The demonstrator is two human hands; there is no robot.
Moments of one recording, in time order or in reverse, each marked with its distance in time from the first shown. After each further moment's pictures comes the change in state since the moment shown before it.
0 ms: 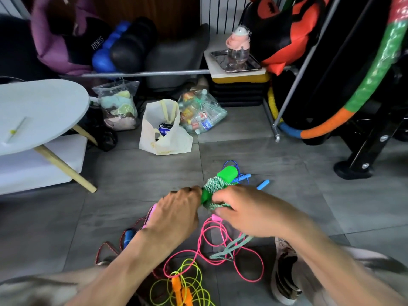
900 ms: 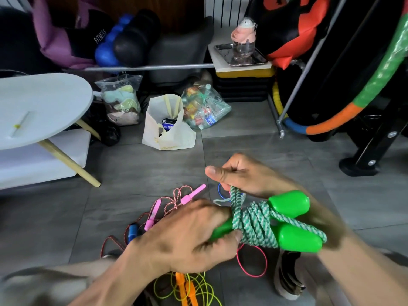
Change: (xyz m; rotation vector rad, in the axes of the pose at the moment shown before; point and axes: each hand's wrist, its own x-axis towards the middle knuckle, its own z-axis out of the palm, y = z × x) left_hand -0.036 0.010 -0.044 -0.478 0.056 0.634; right_hand 0.033 0.004 -0.023 0.535 0.046 -0.054
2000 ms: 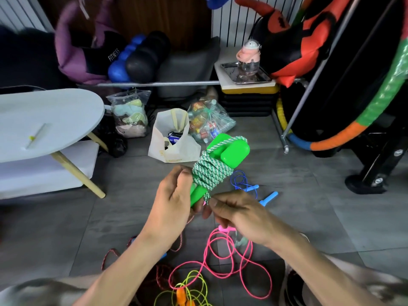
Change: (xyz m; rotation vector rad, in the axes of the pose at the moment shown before) left_hand 0.021 -0.014 -0.015 -0.685 0.729 -0.675; right_hand -0.015 0.015 0.039 0.192 0.071 -0.028
